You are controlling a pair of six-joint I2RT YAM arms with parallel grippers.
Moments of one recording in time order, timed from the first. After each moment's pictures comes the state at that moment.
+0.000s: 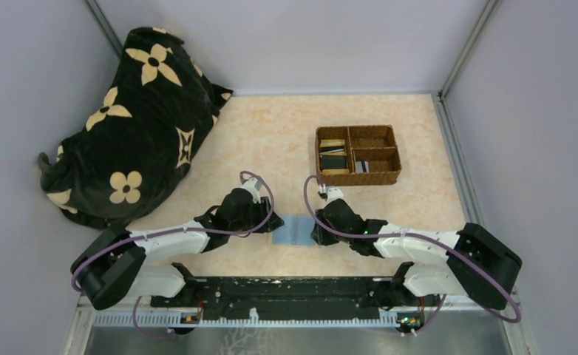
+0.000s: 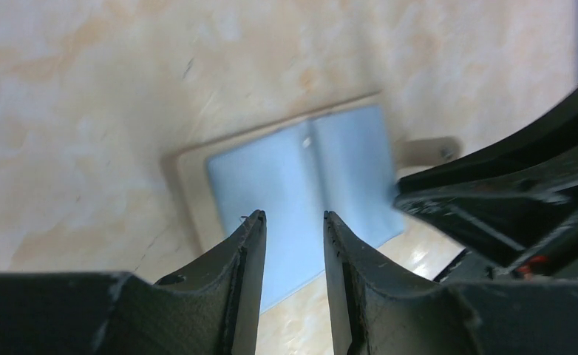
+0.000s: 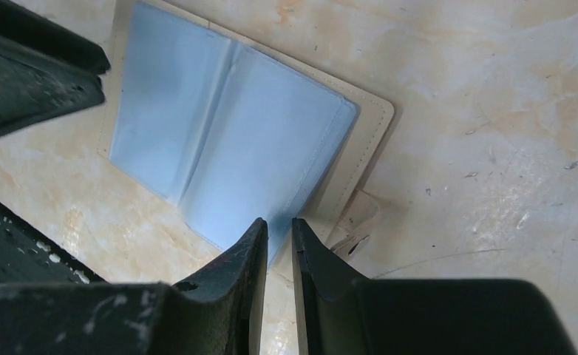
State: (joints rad) left arm -0.80 1.26 0.42 0.30 0.07 -0.74; right arm 0.93 1.19 0.42 0.01 0.10 0.65
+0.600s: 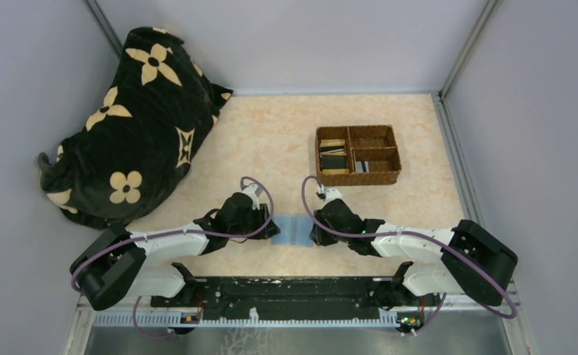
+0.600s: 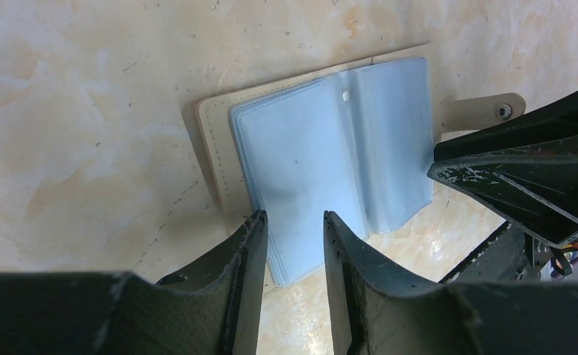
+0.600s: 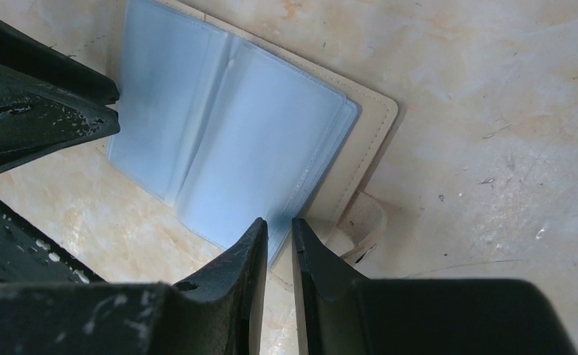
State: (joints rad) left arm -0.80 1.27 0.37 0.20 0.07 -0.71; right arm 0.93 1.23 0.42 0.05 0.08 0.65
